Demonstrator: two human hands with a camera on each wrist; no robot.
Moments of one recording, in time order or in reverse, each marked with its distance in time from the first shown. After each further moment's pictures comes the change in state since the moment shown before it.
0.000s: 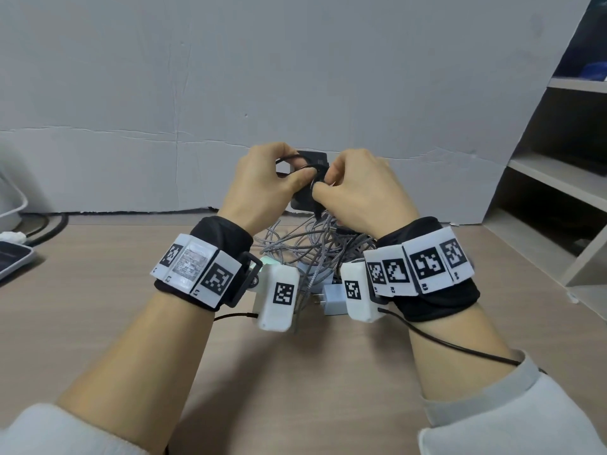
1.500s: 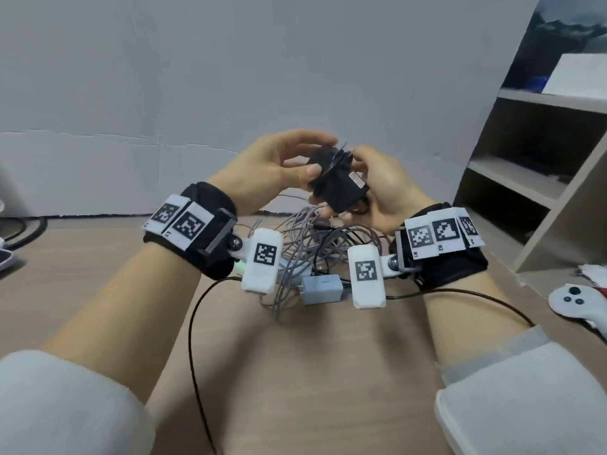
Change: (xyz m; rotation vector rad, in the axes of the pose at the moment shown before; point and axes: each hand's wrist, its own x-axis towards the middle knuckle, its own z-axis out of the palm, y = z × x) left_hand 0.011 0.028 0.001 -0.471 -0.487 0.057; right_hand -0.005 0.027 -0.040 0.966 -0.269 0.420
